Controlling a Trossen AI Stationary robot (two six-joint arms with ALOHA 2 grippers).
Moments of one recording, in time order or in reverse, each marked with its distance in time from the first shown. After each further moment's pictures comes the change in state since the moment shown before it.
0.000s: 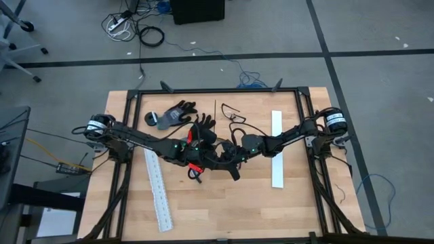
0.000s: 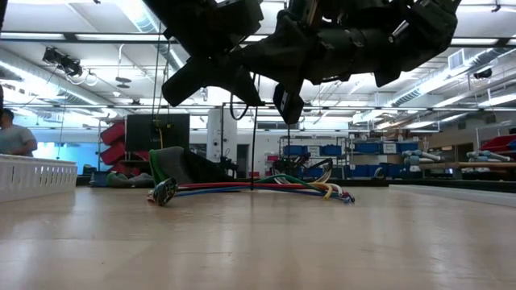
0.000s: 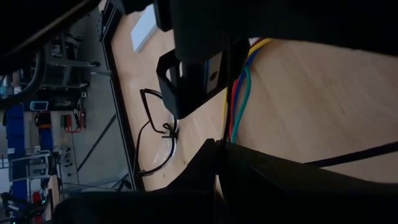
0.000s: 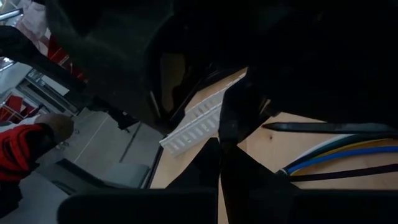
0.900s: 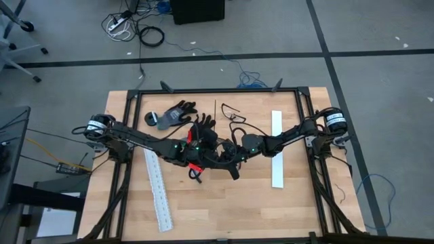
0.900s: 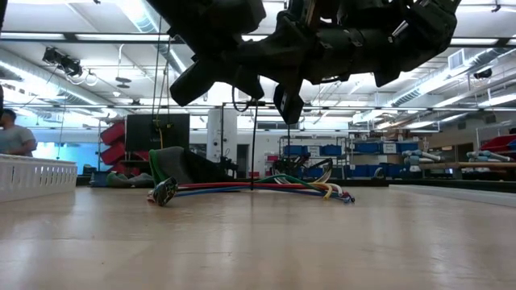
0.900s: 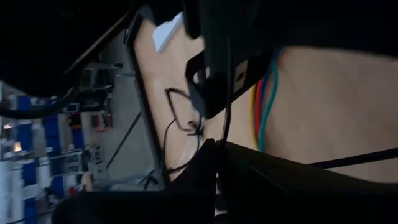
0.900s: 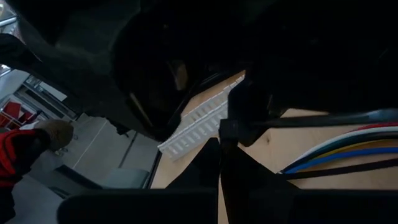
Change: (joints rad) left arm -0.002 0.000 0.000 0.051 -0.088 0.102; right arm 0.000 0.000 0.000 0.006 0.014 0.016
